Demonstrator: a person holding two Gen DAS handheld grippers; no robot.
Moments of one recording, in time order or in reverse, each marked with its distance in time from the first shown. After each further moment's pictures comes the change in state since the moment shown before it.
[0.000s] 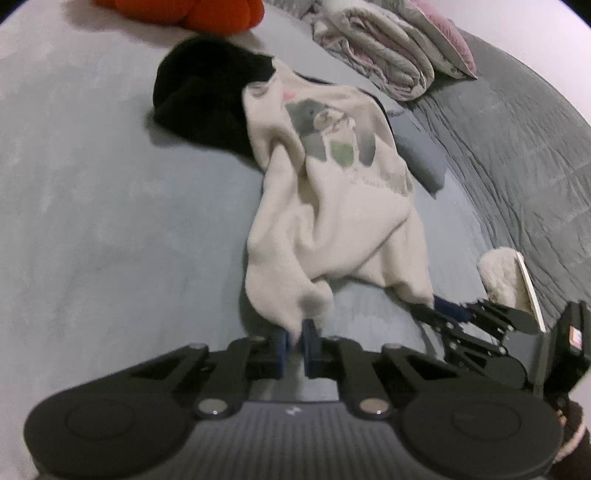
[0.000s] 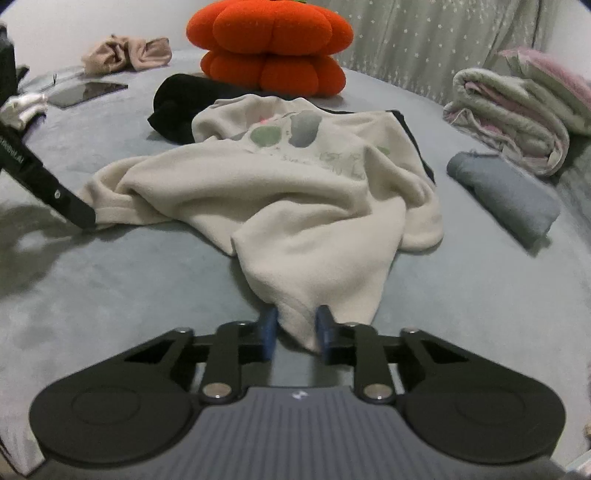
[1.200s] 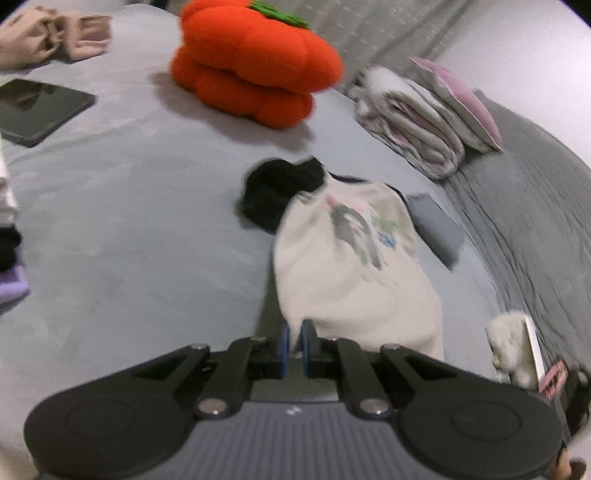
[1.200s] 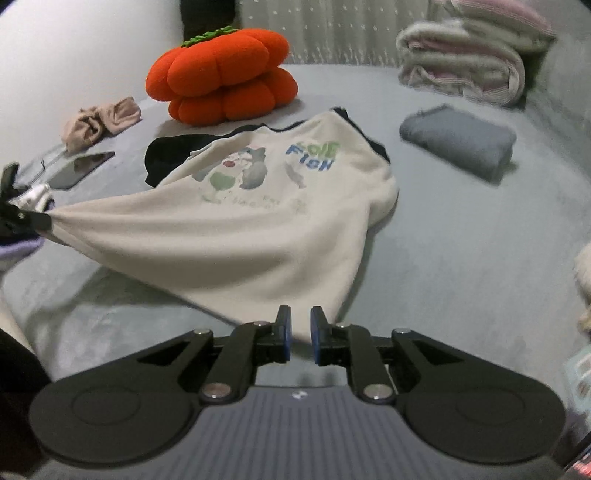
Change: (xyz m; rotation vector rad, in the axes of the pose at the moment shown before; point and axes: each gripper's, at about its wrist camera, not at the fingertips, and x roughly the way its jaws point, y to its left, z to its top) left arm -0.120 0.002 -0.010 -0.107 -0.234 0.151; right arm -0.071 -0.043 -0.014 0.384 0.019 0.122
